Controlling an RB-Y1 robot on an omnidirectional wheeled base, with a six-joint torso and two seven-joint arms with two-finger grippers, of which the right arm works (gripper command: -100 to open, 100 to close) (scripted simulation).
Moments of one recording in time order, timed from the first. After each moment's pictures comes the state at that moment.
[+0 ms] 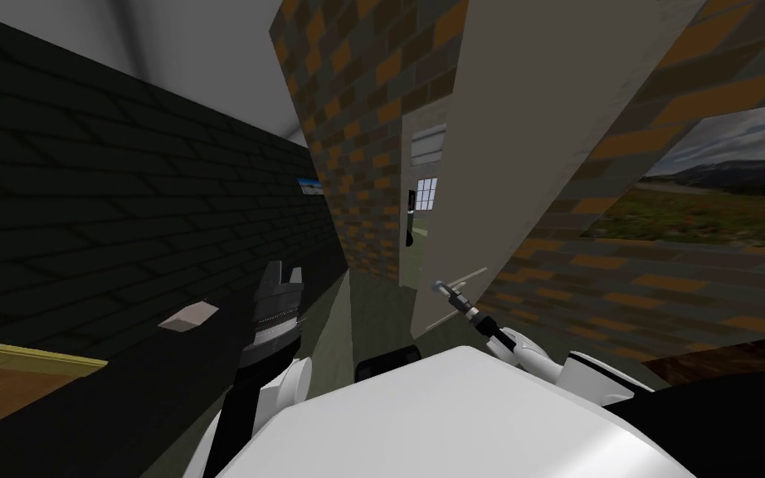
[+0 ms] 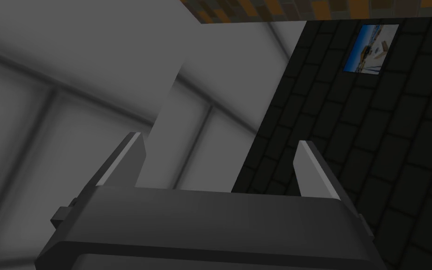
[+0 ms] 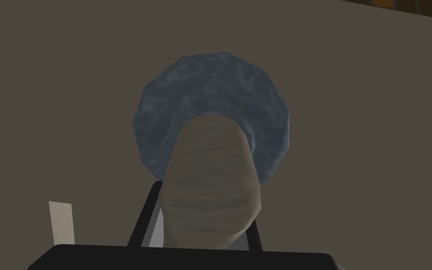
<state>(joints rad) 0.01 -0.63 0.29 -0.54 -0.16 -1.15 -0.44</state>
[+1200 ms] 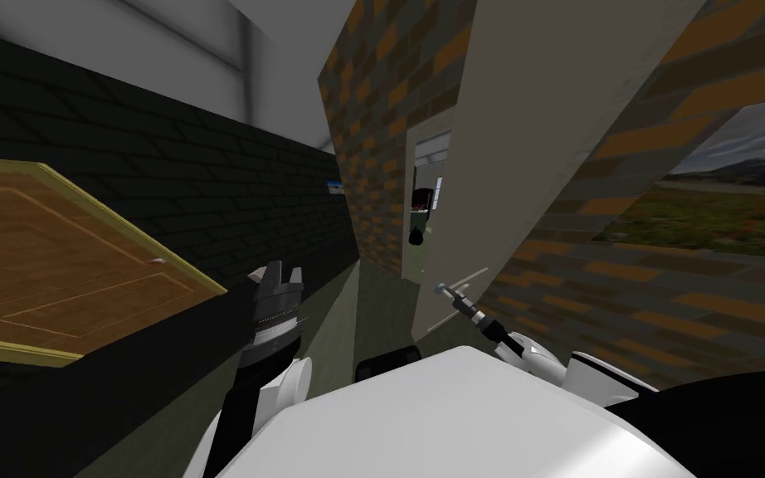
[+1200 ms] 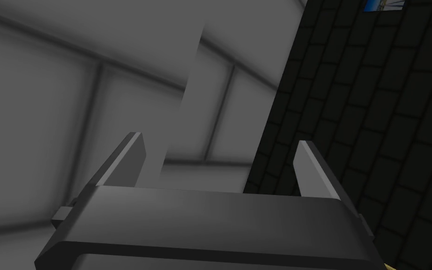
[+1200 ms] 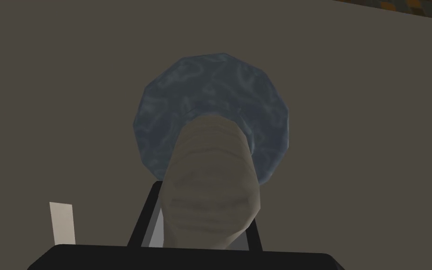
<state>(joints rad) 0.01 -0.65 0.32 -0.48 -0.17 -1.23 -0.46</state>
